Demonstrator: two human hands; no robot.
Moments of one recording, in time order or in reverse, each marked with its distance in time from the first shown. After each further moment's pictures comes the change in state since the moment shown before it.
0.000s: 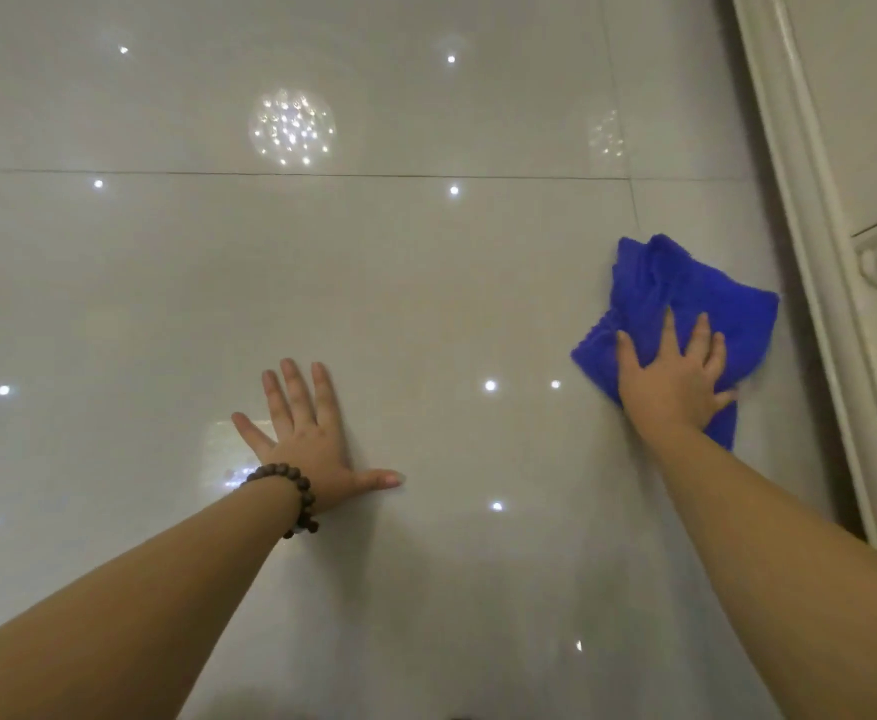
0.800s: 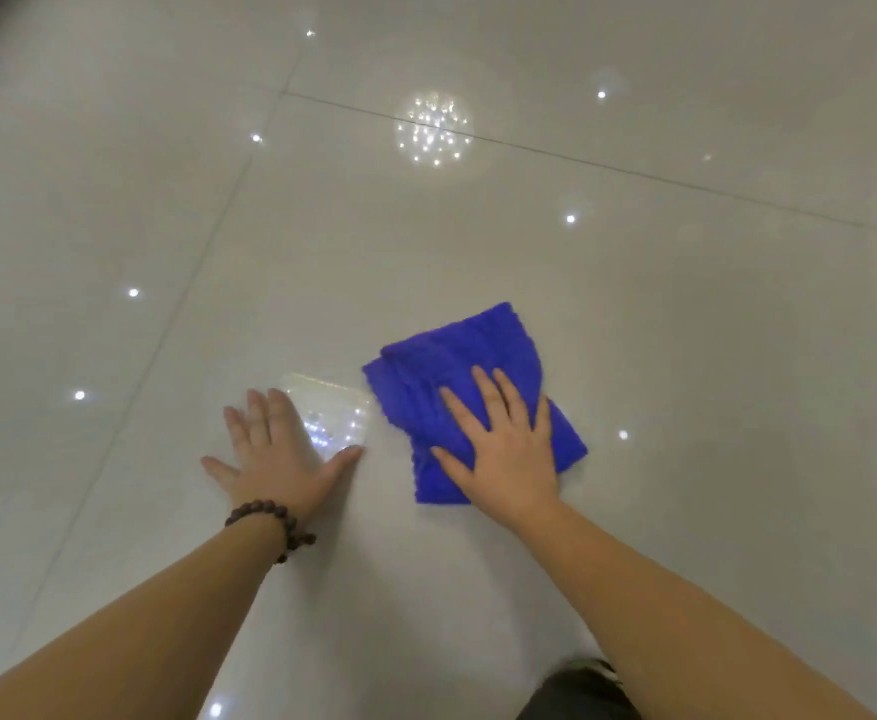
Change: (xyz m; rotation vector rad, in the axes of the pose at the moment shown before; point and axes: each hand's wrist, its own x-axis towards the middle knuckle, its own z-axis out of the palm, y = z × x) left_hand -0.110 -0.206 0.068 -0.344 0.243 -0.478; right_hand -0.275 -0.148 0.099 -0.155 -0.033 -1.151
